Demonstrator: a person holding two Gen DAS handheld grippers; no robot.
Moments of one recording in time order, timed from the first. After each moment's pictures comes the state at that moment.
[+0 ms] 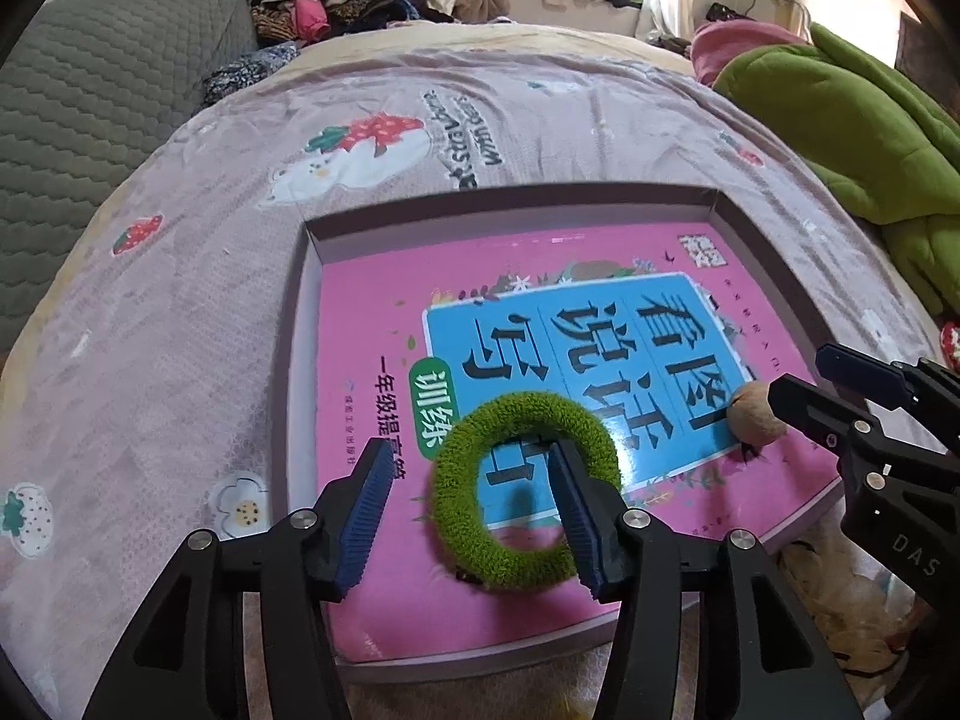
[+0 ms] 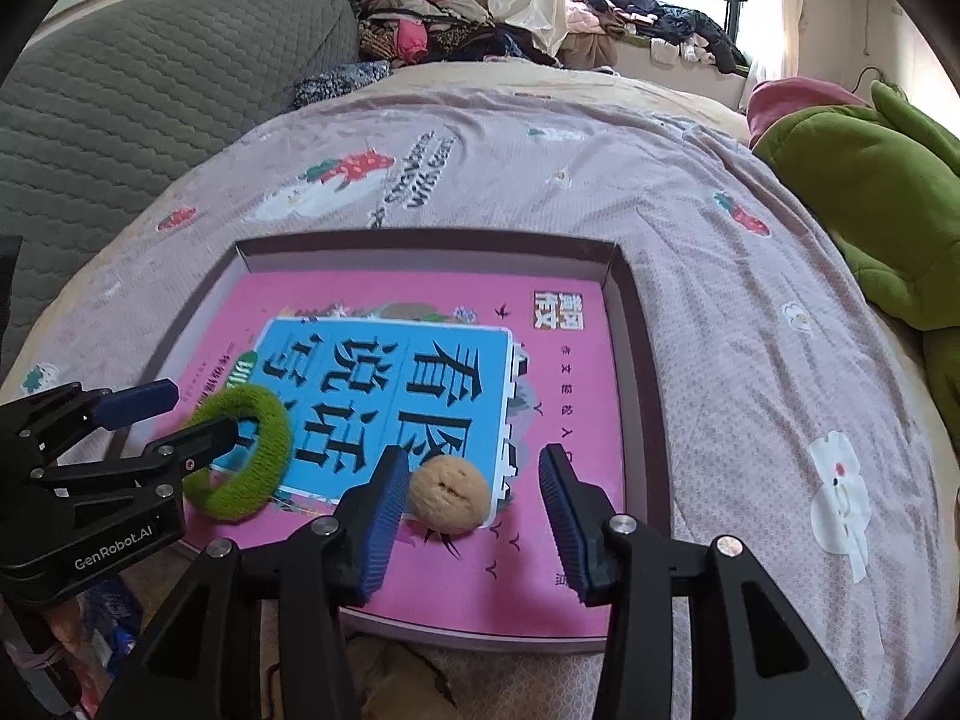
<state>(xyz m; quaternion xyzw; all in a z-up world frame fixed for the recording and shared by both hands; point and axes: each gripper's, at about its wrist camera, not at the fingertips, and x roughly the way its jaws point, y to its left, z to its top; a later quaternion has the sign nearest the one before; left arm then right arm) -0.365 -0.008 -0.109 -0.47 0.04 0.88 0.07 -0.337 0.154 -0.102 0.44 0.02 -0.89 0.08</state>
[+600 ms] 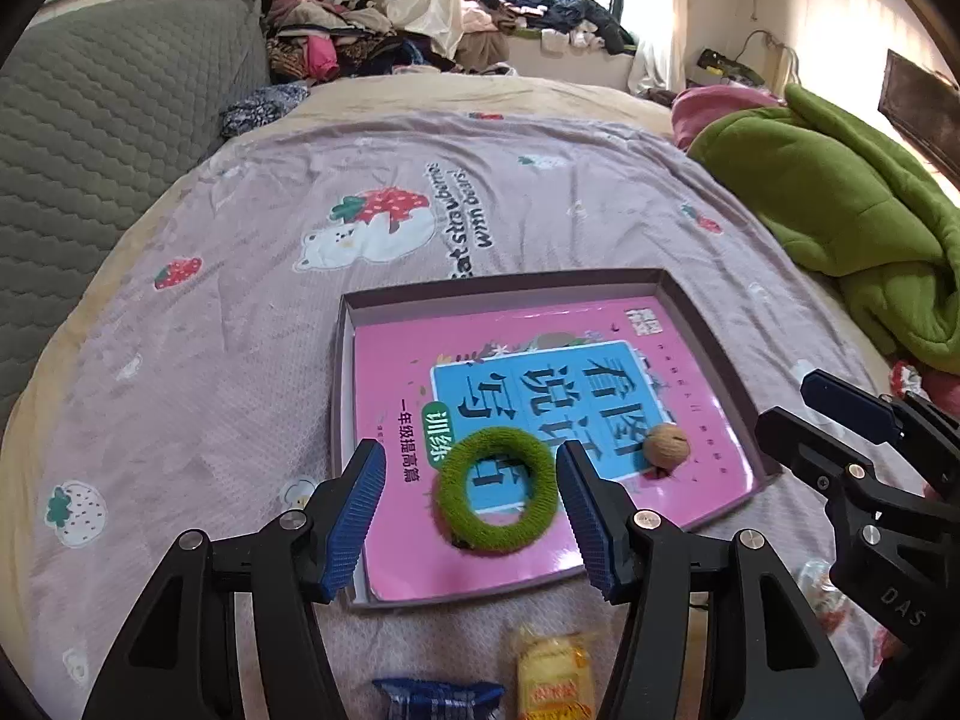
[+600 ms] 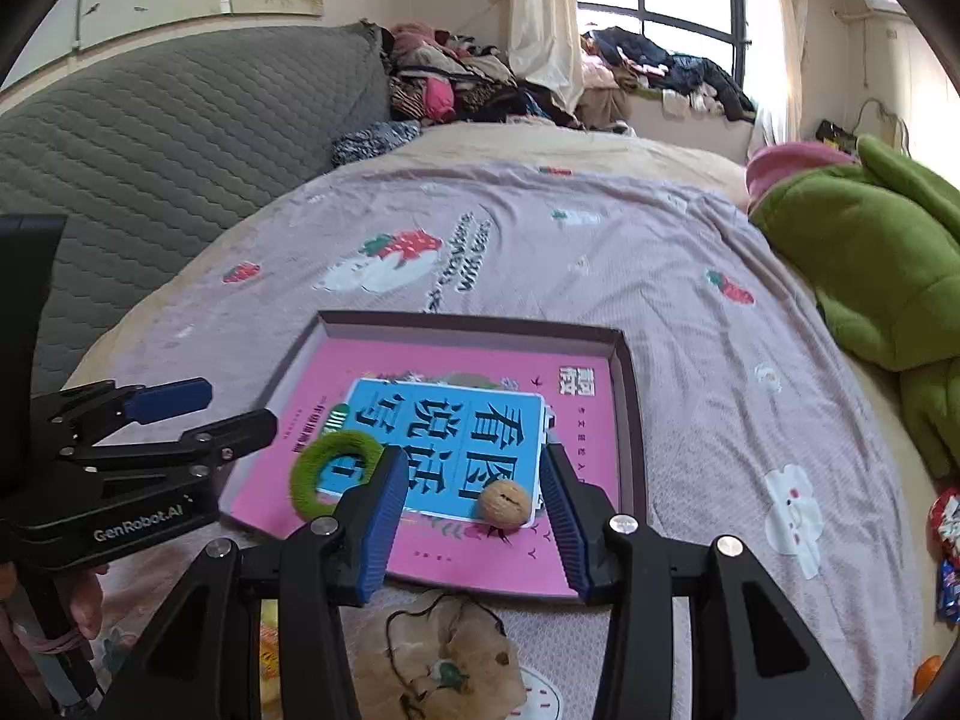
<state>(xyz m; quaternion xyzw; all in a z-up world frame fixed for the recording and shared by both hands) -0.321 -0.018 -0.031 -0.43 0.02 0.90 0.08 -0.284 0.142 -0.026 0.38 0.02 -0.92 0.11</state>
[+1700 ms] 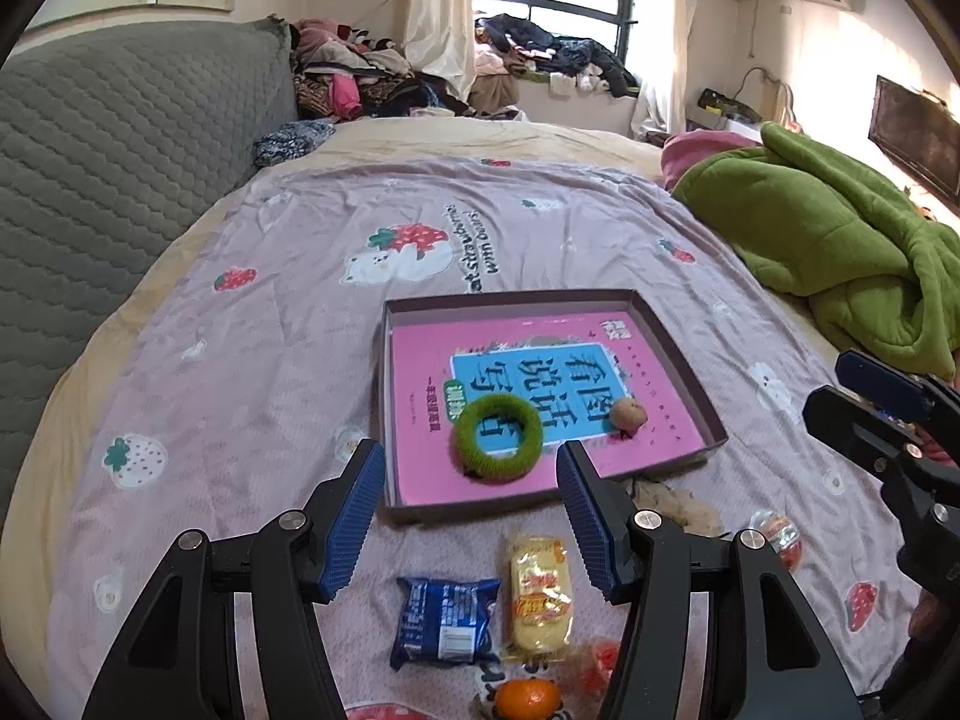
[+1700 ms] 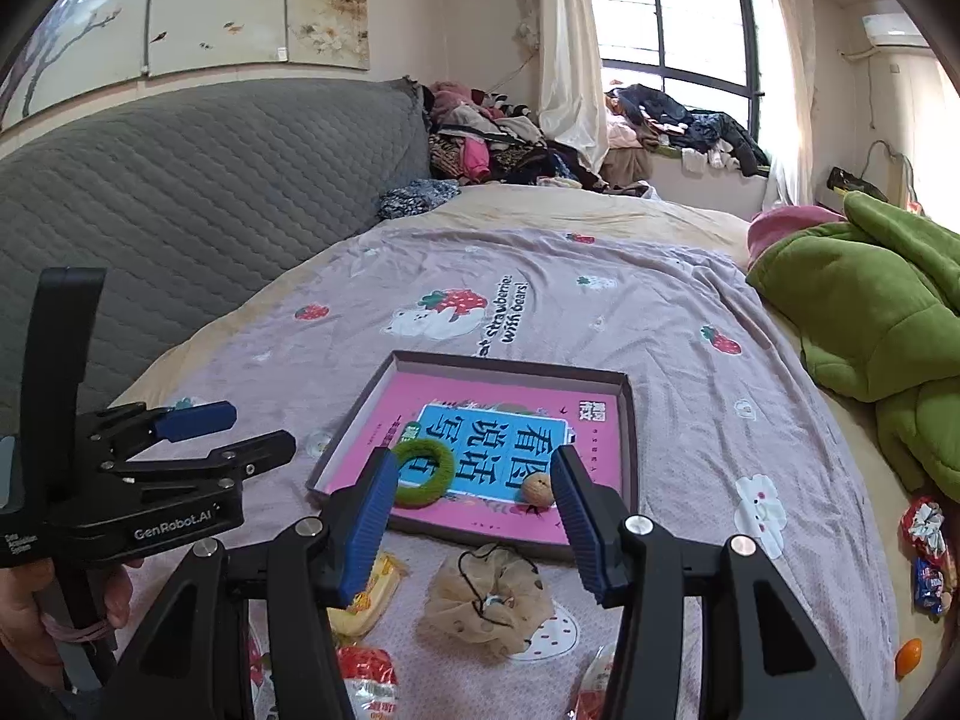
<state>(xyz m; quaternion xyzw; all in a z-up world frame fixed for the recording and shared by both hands) -0.224 -0.043 0.011 -0.38 0.01 0.92 0.07 -0.191 0.139 0.033 0.32 0.02 -0.94 0.15</state>
